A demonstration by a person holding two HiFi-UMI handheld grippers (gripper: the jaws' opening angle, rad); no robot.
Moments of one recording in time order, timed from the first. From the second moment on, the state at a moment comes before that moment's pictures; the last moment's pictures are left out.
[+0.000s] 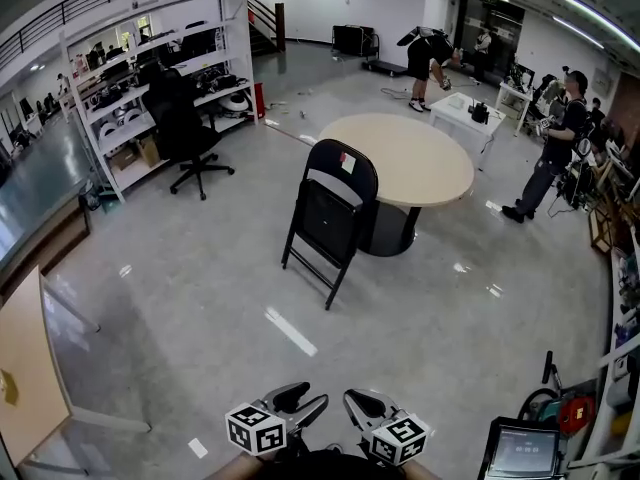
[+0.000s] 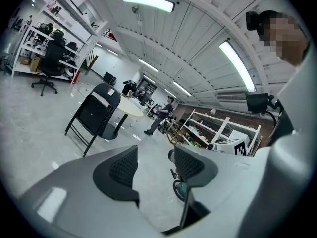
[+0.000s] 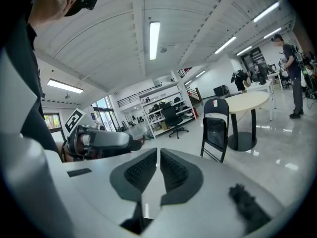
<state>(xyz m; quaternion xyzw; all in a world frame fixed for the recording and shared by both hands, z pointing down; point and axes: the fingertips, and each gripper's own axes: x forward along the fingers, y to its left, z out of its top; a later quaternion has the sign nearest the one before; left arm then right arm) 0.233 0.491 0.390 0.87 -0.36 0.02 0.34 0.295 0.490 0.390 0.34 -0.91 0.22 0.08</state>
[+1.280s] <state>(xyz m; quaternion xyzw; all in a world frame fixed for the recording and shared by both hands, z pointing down) 0.103 0.266 0.424 0.88 -0.28 0.00 0.39 0.159 0.283 0.415 0.40 -0.87 0.24 0.14</state>
